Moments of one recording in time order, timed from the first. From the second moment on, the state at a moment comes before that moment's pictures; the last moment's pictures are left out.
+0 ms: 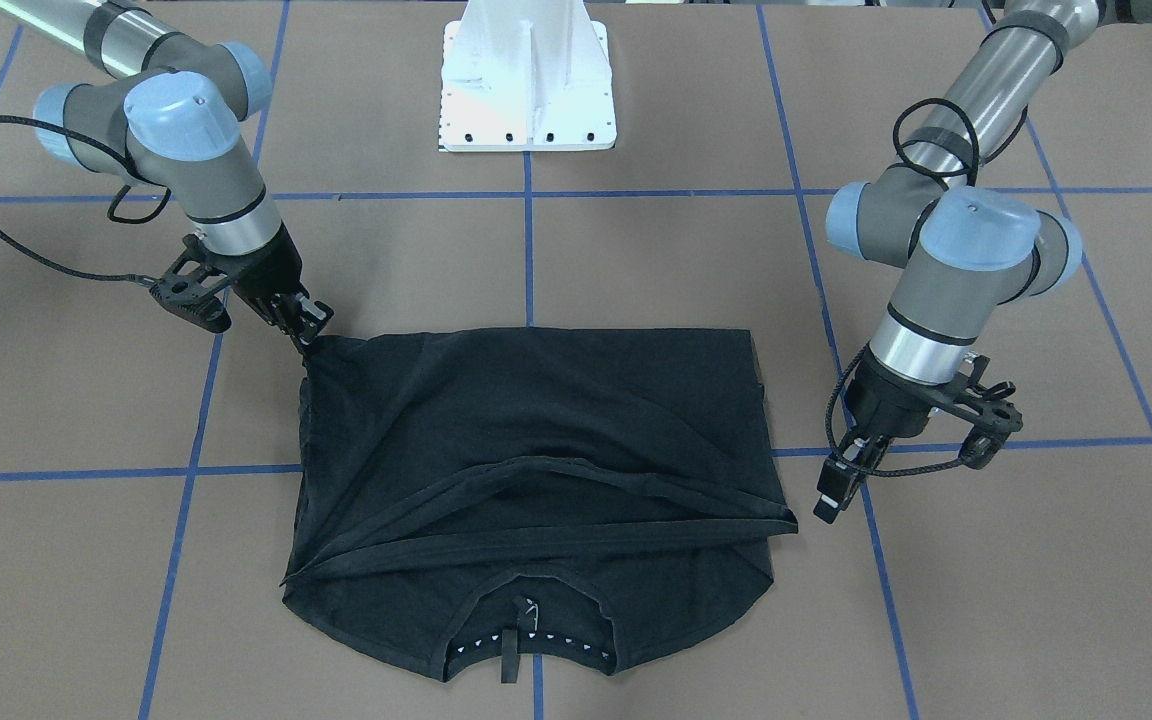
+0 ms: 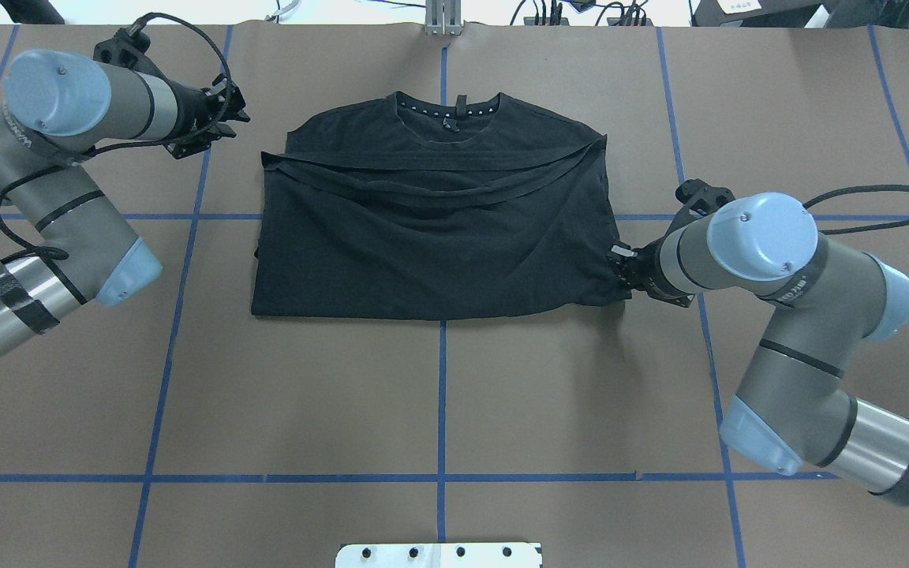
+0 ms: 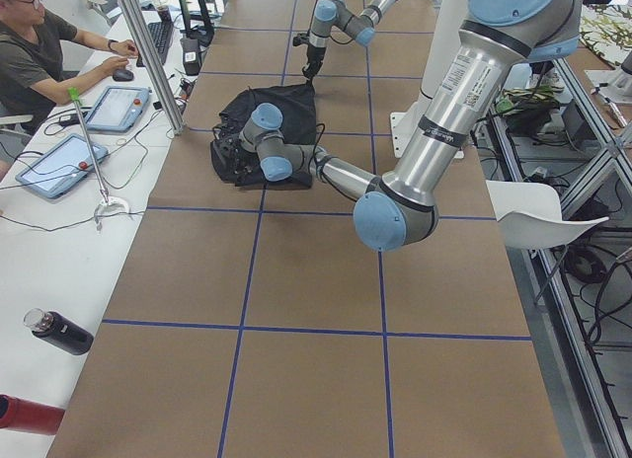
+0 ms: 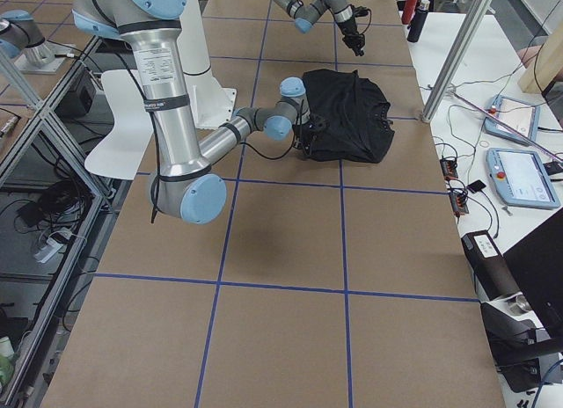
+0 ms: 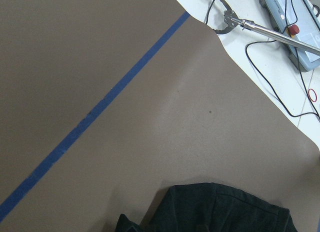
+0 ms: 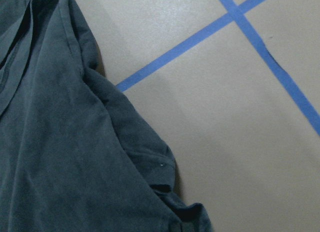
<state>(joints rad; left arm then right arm) -0.88 -2.08 -1.39 -2.34 -1.78 -1.77 0.61 -1.33 1.84 -1.22 1.80 1.72</state>
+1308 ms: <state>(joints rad) -0.87 -2.05 -1.52 -2.33 -1.87 -1.81 0.23 -1.56 2.17 -1.23 2.13 2.13</state>
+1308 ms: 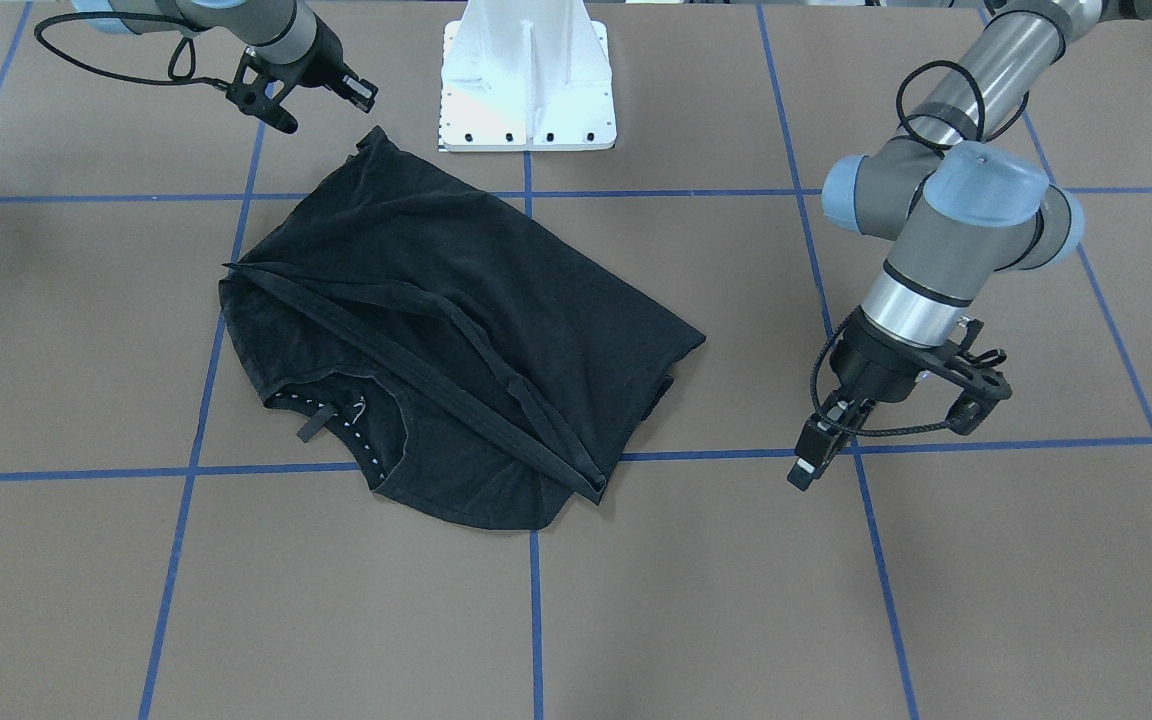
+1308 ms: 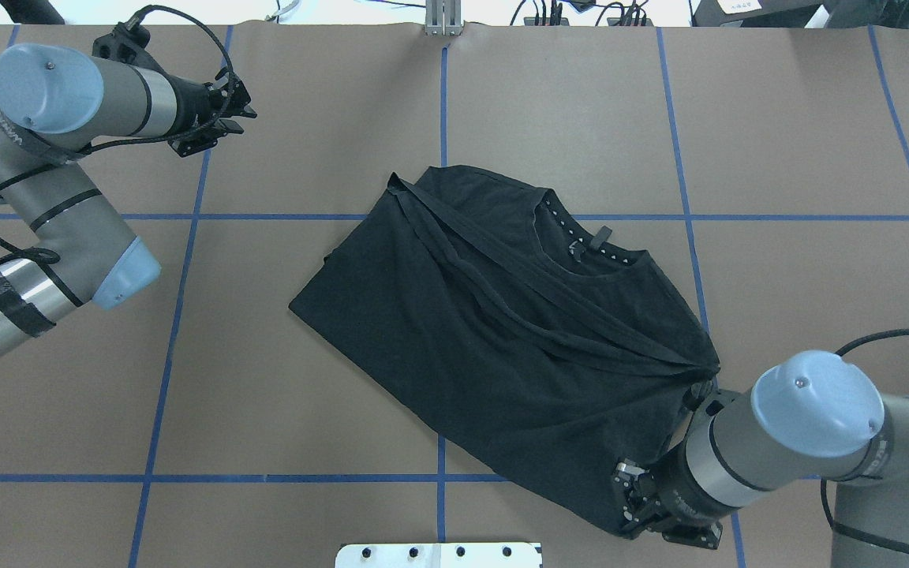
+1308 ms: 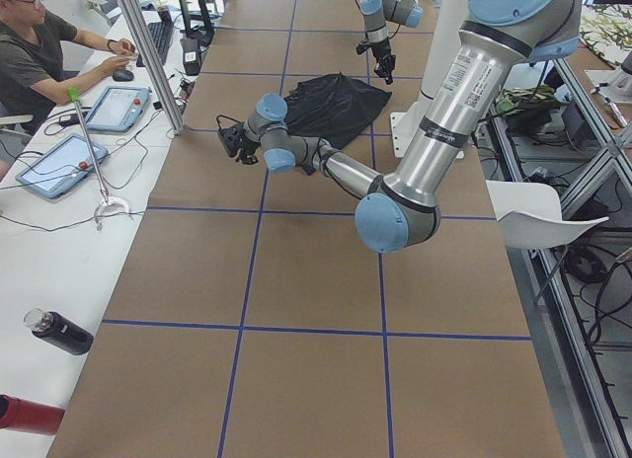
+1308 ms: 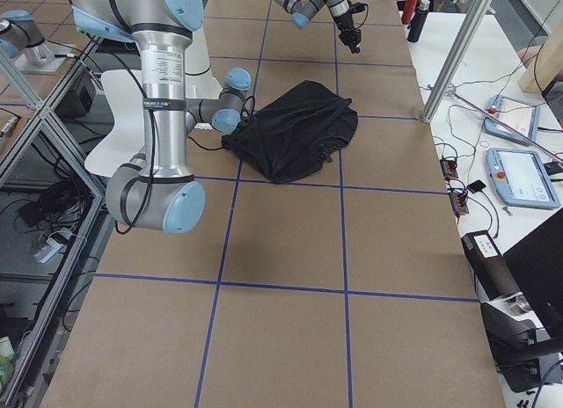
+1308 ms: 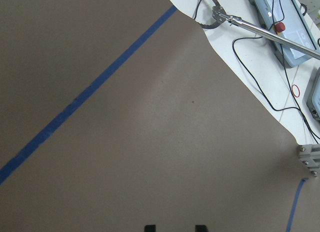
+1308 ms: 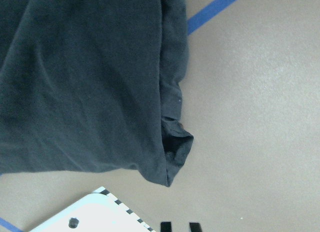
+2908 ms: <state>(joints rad) -0.52 -1.88 -1.69 -2.24 -1.72 -1.97 0.64 -1.37 2.07 -1.23 2.19 2.02</state>
